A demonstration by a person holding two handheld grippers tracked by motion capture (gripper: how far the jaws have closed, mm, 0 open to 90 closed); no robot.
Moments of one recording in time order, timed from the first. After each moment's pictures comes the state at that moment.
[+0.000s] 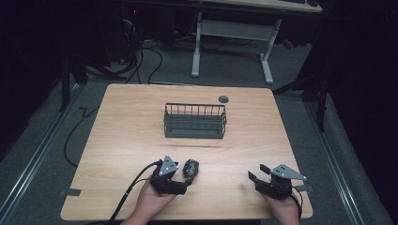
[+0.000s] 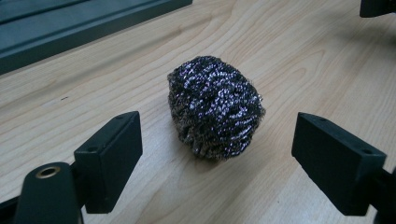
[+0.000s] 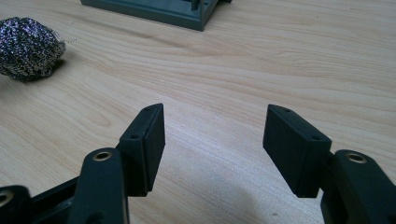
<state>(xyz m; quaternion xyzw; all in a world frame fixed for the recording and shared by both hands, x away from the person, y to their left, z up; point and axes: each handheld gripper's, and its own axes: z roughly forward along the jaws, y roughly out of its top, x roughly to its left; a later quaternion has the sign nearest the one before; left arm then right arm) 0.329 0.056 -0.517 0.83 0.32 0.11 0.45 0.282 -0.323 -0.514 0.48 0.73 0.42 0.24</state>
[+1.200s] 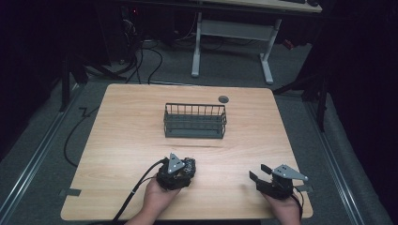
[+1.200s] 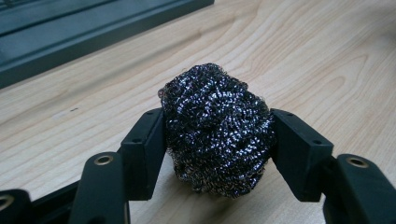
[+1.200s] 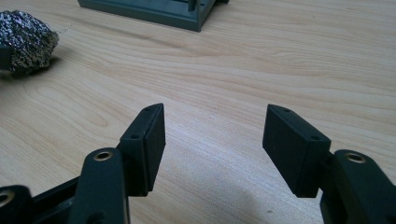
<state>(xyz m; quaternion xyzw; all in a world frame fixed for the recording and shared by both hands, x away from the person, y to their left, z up) 0.337 0.043 -0.522 0.82 0.34 0.15 0.44 0.282 -0.326 -0.514 0.48 0.73 0.42 0.24</state>
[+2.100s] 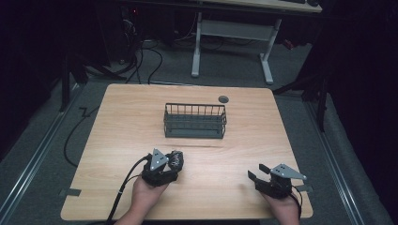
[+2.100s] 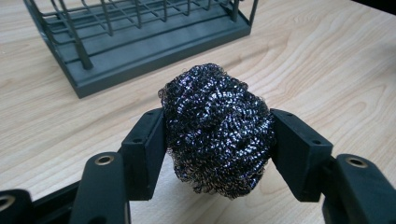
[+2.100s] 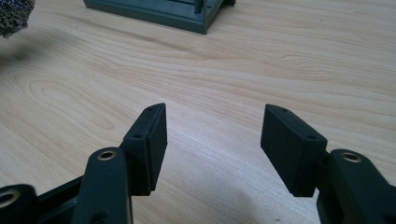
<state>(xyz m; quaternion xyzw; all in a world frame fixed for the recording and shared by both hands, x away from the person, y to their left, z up) 0.340 0.082 -0.505 0.79 0.37 0.18 0.46 0.284 -0.322 -0.513 0.48 0.74 0.42 0.23</state>
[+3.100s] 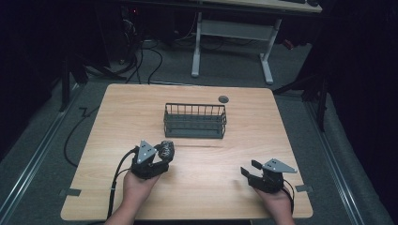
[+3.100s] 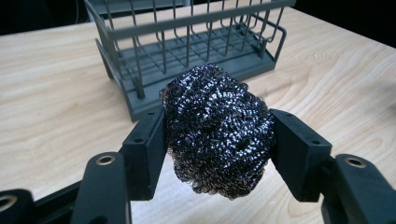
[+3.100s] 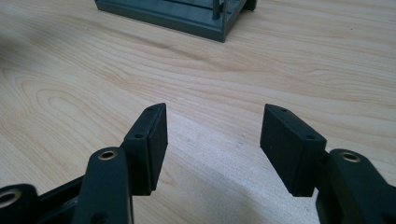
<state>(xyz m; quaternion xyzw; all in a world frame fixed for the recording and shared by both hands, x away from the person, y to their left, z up) 0.349 0.106 -0.474 0.76 0.39 0.21 0.48 0.302 -0.305 -0.515 0.46 0.74 0.43 0.22</state>
